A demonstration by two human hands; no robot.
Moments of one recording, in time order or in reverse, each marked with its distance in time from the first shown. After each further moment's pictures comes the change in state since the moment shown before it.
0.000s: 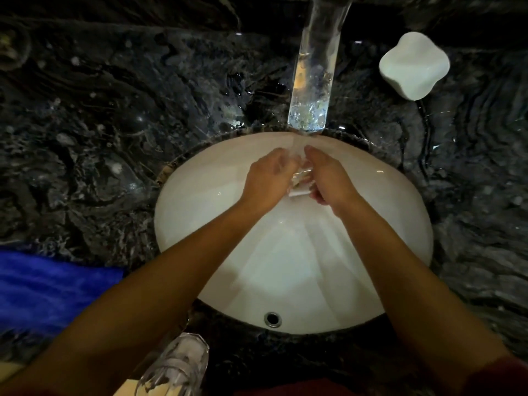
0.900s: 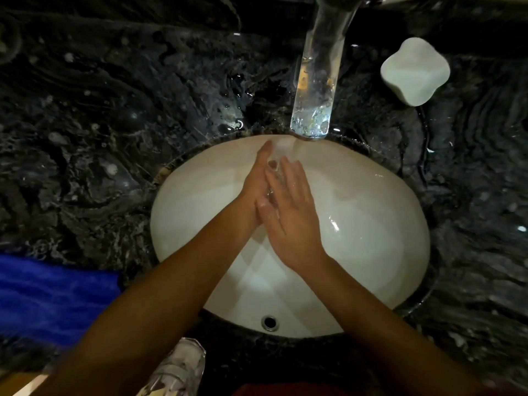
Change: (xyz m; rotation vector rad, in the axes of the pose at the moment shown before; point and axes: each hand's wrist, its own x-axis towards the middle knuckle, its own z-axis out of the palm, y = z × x) left_hand 0.007 0.000 -0.003 -0.932 -0.205 -0.635; right_hand -0.074 0.025 0.058 -0.523 0.066 -0.609
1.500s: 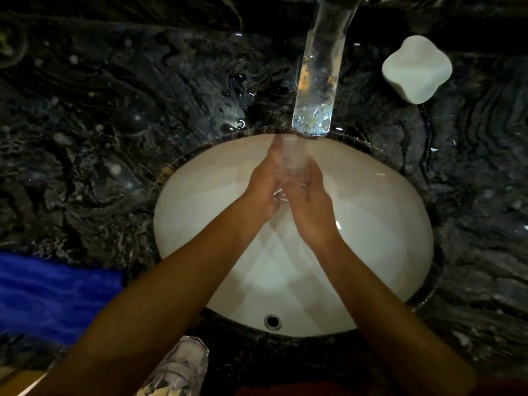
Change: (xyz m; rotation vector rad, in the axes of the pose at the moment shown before) left_hand -0.008 0.000 0.014 0.096 0.066 0.161; right_hand 0.020 0.027 -0.009 0.467 0.061 0.450
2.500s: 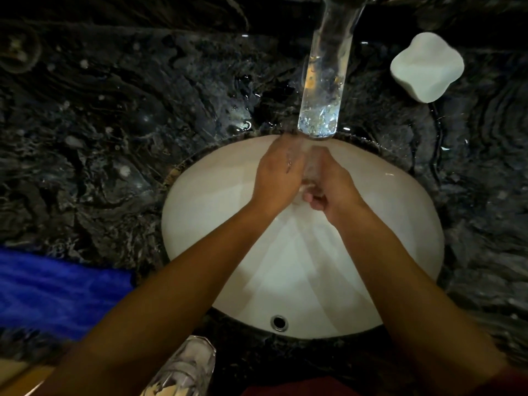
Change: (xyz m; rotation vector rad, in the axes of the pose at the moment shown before) left_hand -0.006 -0.002 0.002 0.826 0.151 0.821; right_hand 0.045 -0.030 -0.022 0.419 -0.075 0.412
